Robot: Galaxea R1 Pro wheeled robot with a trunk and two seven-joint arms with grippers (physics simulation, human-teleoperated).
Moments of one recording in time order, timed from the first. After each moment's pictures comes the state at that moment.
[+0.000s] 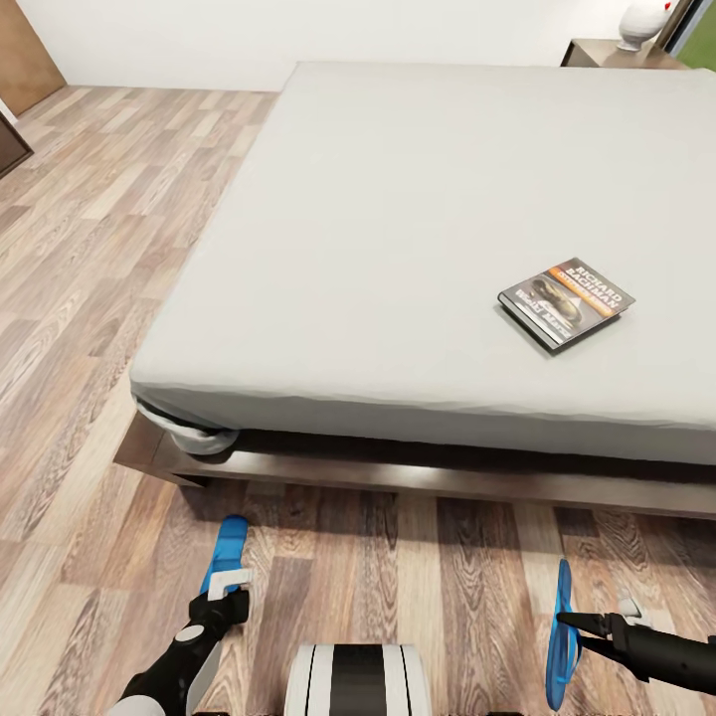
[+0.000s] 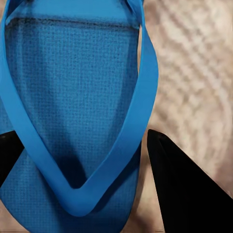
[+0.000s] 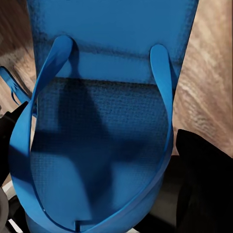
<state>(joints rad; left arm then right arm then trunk) -0.53 -0.03 0.28 -0.37 -0.20 -0.08 0.03 -0.41 -0.54 -0.15 -0.53 -0.28 0.76 1.19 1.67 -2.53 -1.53</state>
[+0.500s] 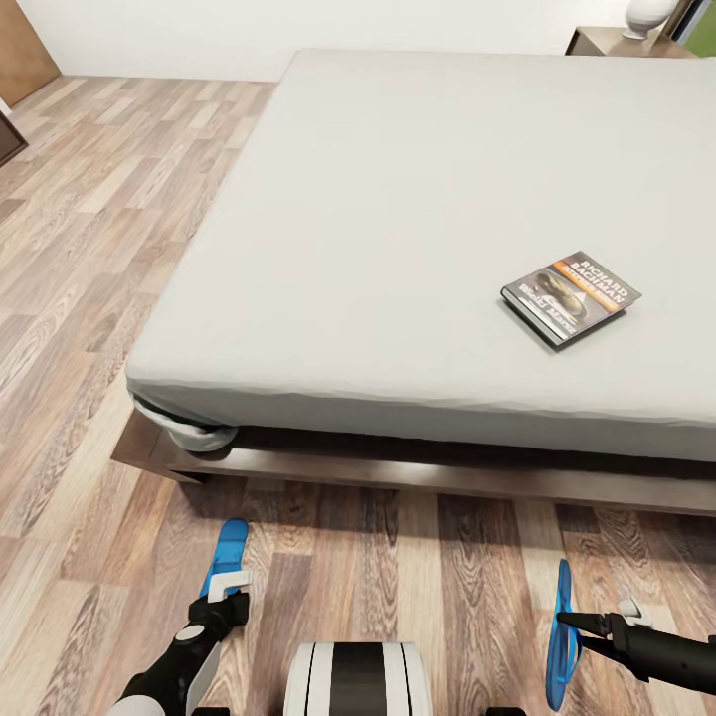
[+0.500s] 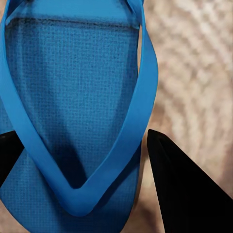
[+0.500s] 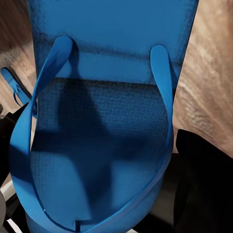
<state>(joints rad) -0.53 -0.03 0.28 -0.37 -0.20 -0.06 0.03 -0.41 -0.54 -0.15 -0.53 -0.28 0.76 1.19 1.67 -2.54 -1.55</state>
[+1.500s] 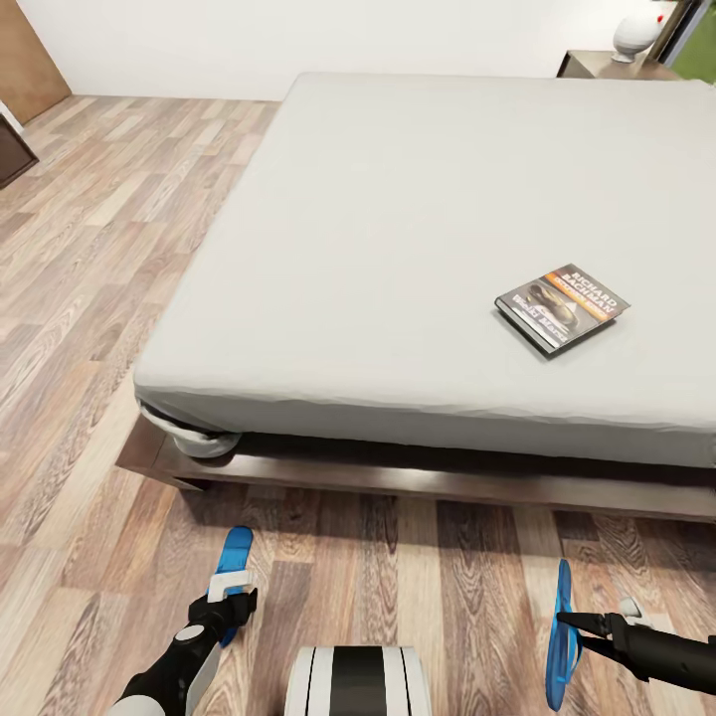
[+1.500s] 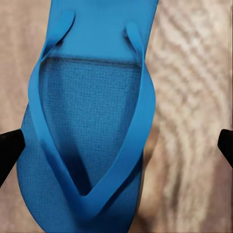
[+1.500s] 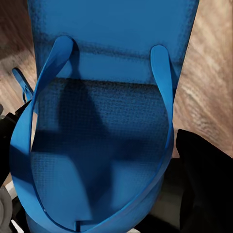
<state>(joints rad) -0.53 -0.03 0.29 -0.37 -0.20 -0.05 0.03 -0.41 -0.54 -0.15 -0.53 -0.28 0.76 1.19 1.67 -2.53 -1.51</state>
